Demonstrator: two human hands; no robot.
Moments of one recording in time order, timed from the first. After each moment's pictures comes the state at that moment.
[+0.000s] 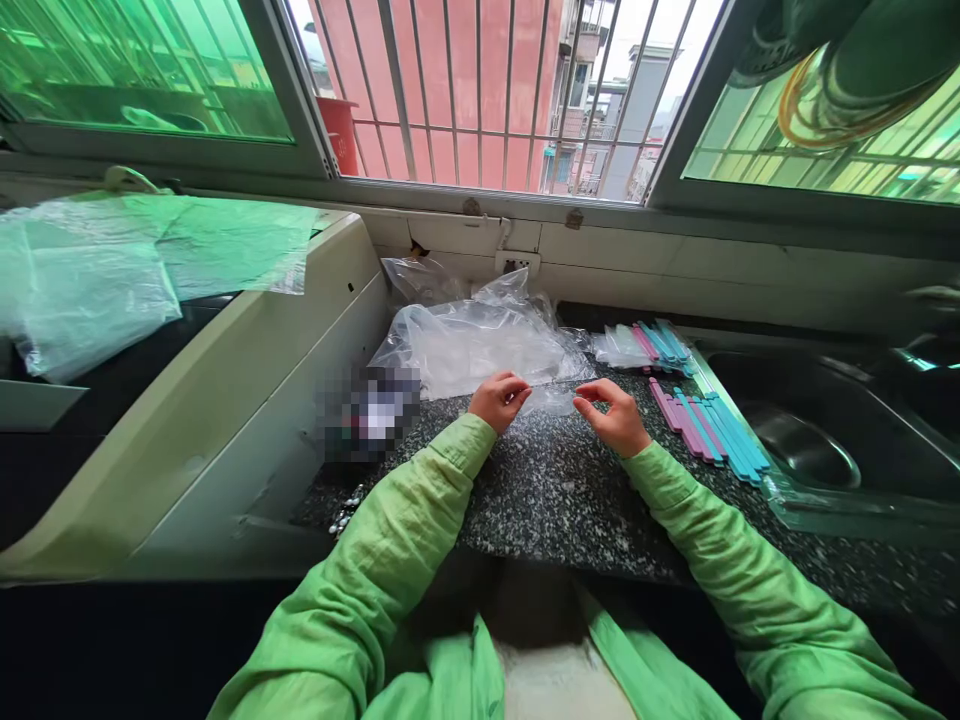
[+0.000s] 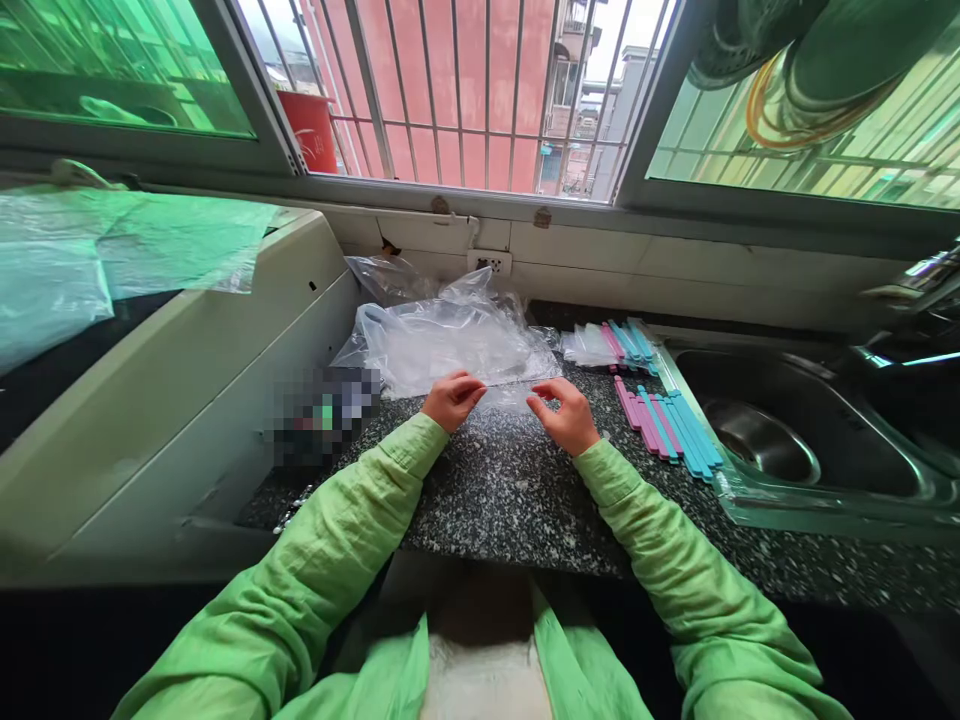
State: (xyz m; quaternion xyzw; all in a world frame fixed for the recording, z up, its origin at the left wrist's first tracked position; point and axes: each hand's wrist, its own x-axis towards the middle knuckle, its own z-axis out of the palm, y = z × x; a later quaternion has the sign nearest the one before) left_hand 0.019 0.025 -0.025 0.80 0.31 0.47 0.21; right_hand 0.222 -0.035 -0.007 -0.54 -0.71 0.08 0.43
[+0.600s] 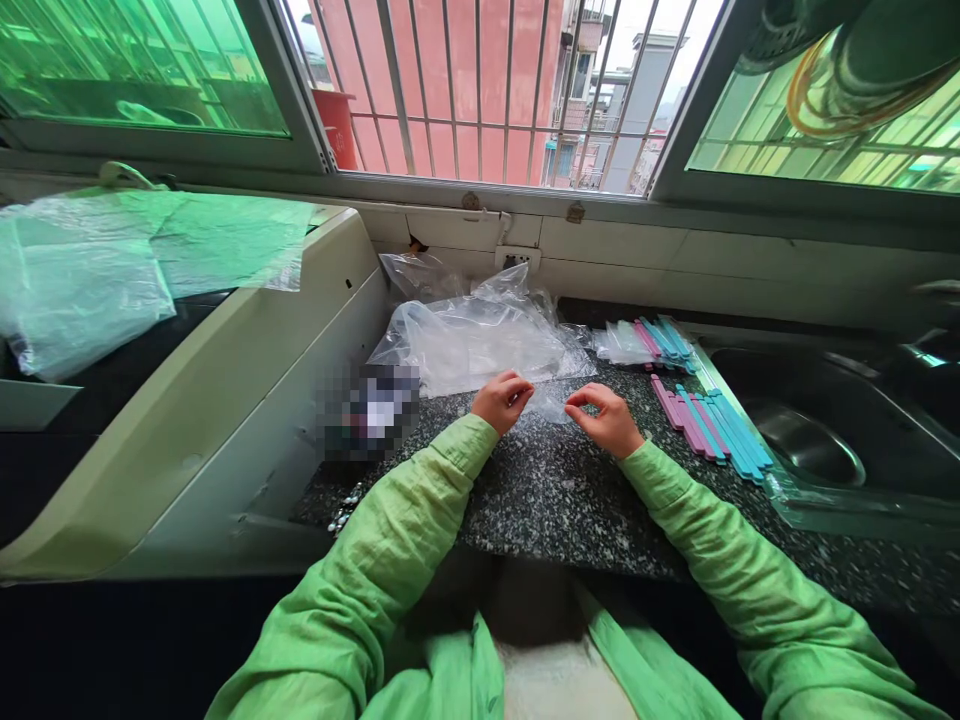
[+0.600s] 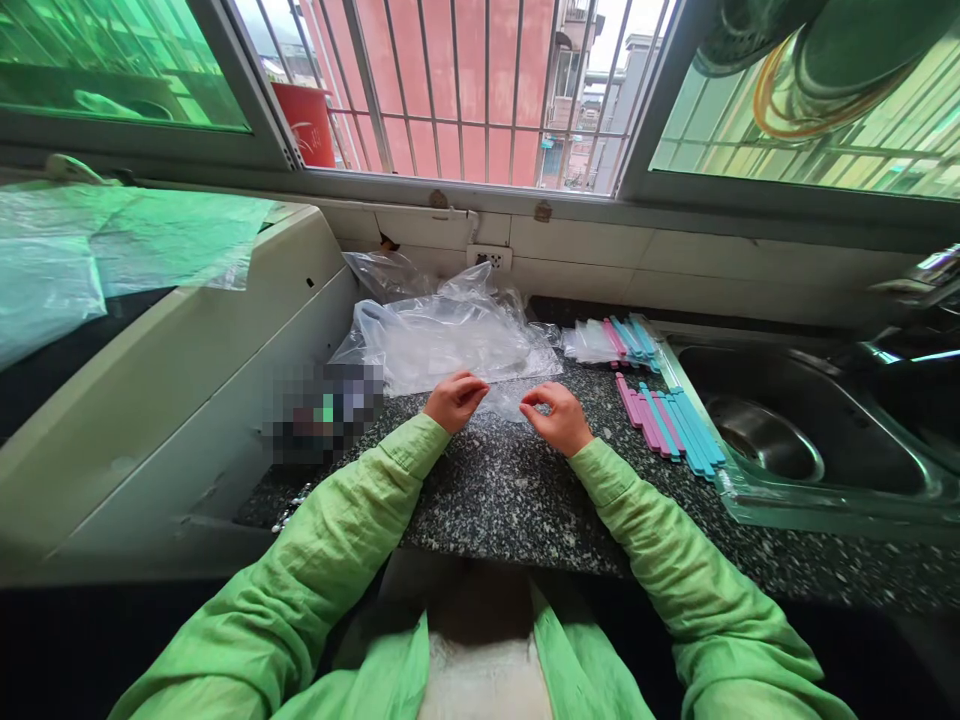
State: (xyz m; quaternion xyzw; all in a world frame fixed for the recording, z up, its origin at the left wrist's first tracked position) left_hand 0.023 0.020 -0.028 0.81 0.31 0.47 0.19; right_hand 0.217 -0.034 -0.014 -0.49 -0.77 0.06 0.41
